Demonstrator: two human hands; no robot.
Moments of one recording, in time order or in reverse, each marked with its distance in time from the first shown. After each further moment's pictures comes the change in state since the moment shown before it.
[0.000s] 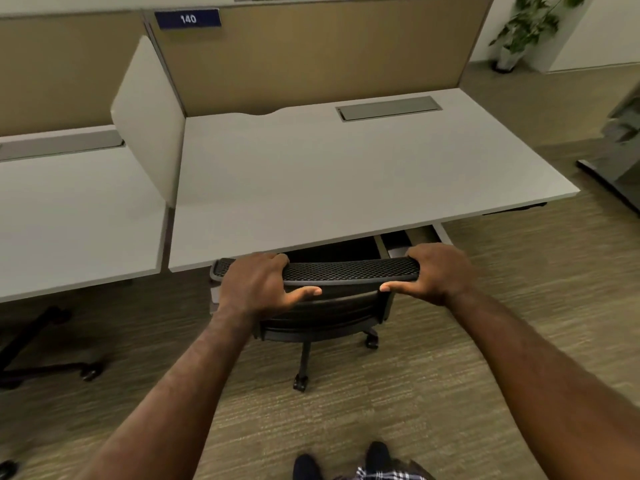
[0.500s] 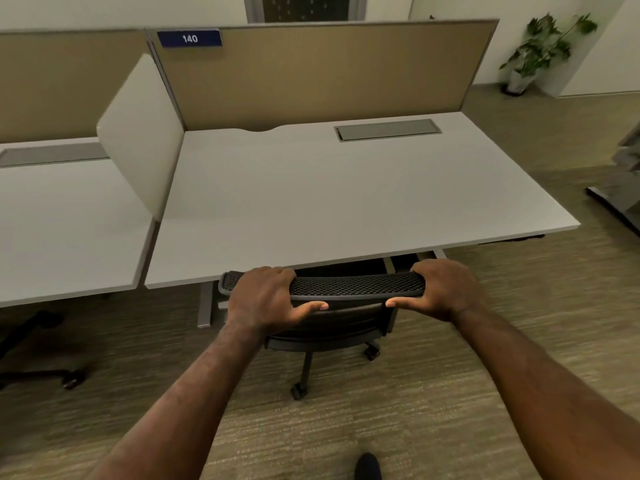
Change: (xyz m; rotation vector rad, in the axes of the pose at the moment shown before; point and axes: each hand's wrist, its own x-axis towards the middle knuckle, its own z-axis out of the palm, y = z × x) left_hand 0.057 0.066 0.012 -0.003 0.057 -0.038; right_hand 0.028 0.091 0.001 -0.012 -0.055 -0.022
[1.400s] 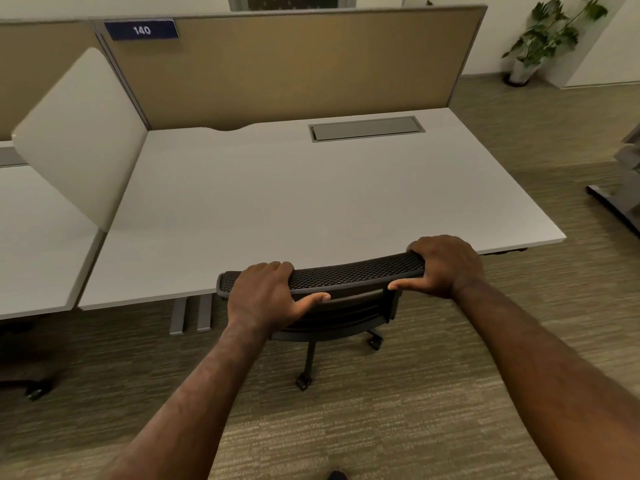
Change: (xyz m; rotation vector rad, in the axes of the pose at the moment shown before) left_hand 0.117 0.102 0.041 -0.027 0.027 -0.122; right_hand 0.077 0.157 -0.007 -0.060 0.014 -0.119
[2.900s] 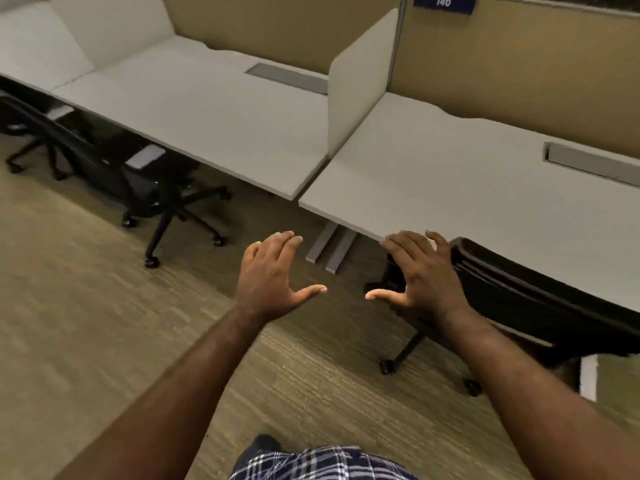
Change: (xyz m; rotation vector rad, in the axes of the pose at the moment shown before) left_hand -0.280 -0.182 -0.070 0.030 0.139 -0.536; right_hand 0.013 -0.357 -0.007 0.201 0.156 -0.692
